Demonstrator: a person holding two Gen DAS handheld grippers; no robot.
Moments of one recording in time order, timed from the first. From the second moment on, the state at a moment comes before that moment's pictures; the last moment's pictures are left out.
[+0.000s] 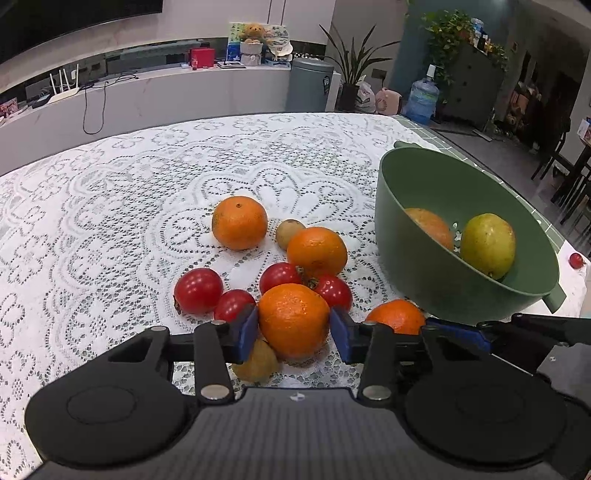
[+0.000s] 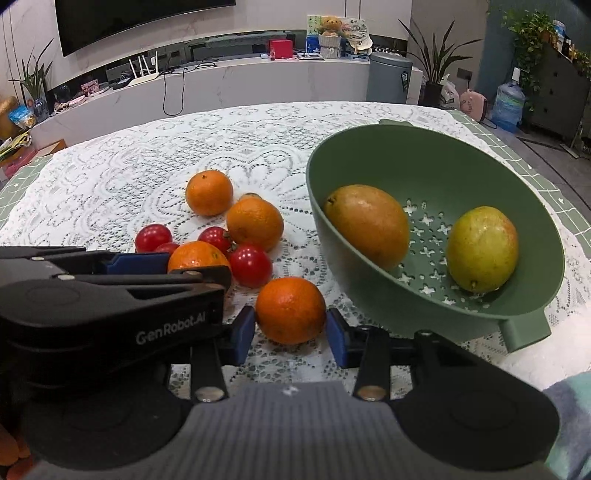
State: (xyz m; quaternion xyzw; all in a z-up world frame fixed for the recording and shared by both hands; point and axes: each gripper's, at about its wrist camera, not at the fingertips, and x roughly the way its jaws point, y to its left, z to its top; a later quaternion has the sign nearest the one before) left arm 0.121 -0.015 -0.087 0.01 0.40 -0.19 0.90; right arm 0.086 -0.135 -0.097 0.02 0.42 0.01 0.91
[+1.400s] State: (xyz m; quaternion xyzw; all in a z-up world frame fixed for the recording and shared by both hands) left arm 0.087 0.039 -0.080 0.01 0.47 -0.18 0.86; right arm 0.073 -0.119 -0.091 -0.02 0.42 0.11 0.90
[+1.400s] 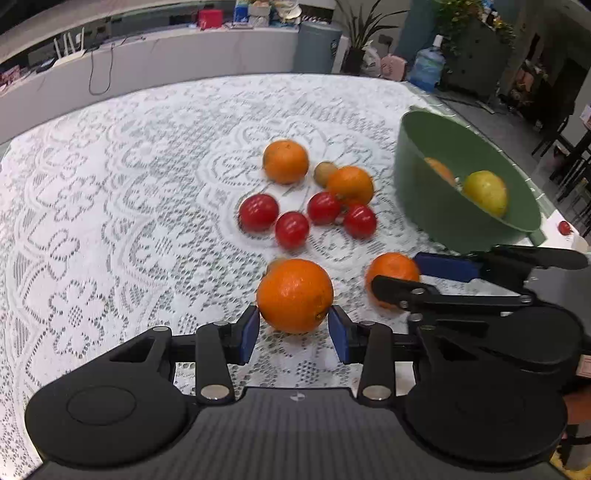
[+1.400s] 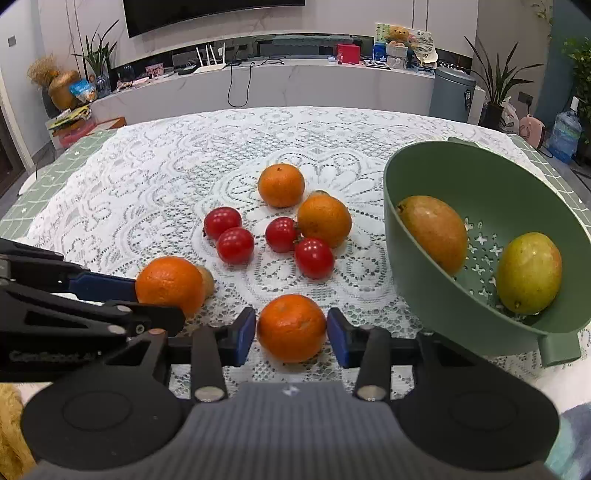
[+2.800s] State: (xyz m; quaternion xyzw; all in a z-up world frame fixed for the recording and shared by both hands) left arm 0.095 0.056 -0.087 -0.12 0.47 -0.18 0.86; right arm 0.074 -0.124 -0.093 0.01 0.44 0.10 0.89
